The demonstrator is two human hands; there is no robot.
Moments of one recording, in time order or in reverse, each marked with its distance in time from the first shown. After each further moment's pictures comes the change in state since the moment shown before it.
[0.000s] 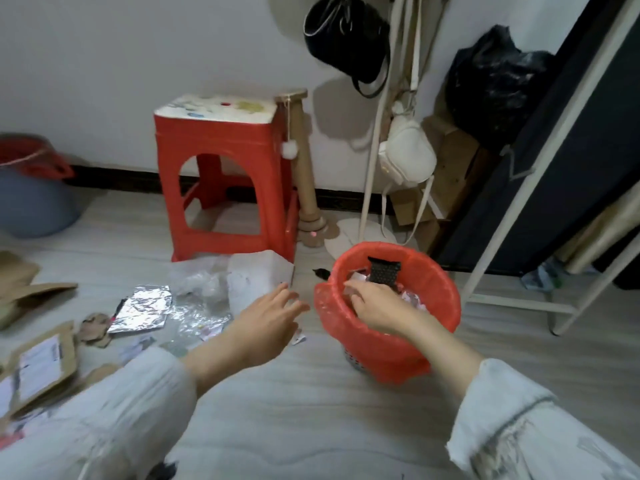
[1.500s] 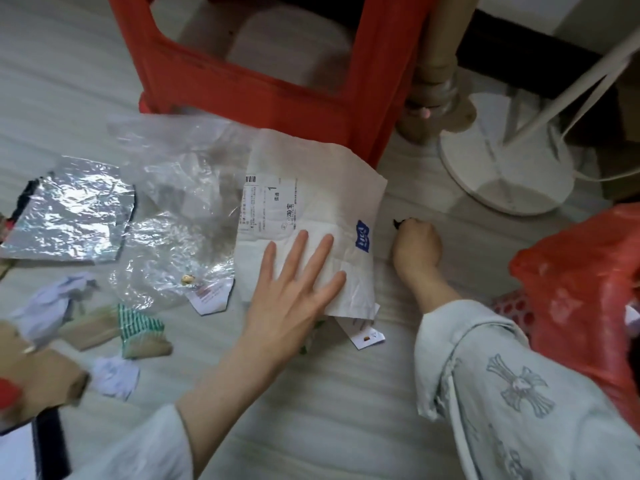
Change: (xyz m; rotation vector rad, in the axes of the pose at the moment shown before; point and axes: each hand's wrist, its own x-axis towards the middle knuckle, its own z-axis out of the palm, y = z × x) left_hand 0.047 -0.199 0.254 0.113 -0.007 -0.298; right_hand 0.392 0.058 0.227 -0.282 0.143 0.319
